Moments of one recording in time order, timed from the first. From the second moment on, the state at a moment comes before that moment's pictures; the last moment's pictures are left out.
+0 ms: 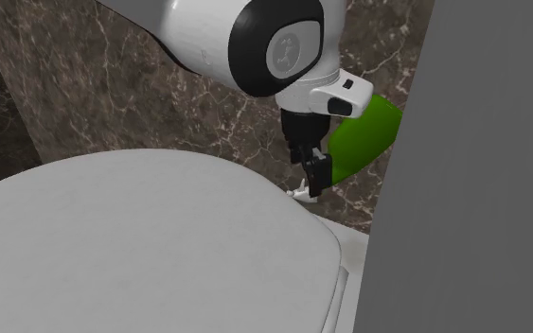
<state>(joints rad) 0.10 0.07 0.40 -1.99 0.12 2.33 0.47</state>
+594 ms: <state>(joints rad) 0.10 0.06 0.40 -2.00 0.13 2.33 0.47</state>
